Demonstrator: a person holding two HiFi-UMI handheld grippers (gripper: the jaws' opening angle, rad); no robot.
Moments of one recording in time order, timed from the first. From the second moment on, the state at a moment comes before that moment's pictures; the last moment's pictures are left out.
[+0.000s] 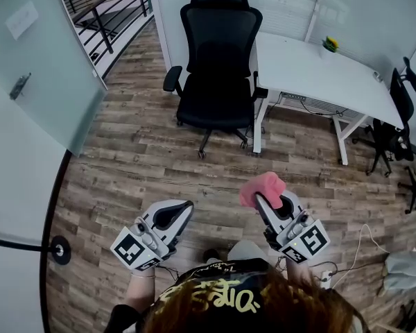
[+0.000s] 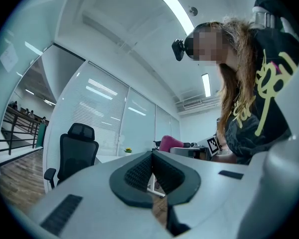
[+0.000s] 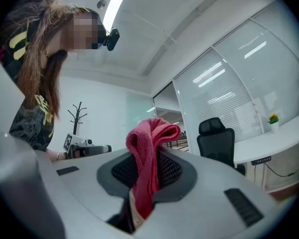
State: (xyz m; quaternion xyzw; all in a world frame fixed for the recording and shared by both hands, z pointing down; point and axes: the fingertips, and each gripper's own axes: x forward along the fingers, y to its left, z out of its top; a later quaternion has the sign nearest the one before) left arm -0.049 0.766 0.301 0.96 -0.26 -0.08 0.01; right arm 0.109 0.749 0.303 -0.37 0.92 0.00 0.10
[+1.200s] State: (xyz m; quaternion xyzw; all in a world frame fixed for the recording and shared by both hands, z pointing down) left arm 0.005 0.492 0.266 0.95 -0.28 -0.12 -0.01; right arm 0.143 0.488 0.287 -0.31 0.95 0.05 0.08
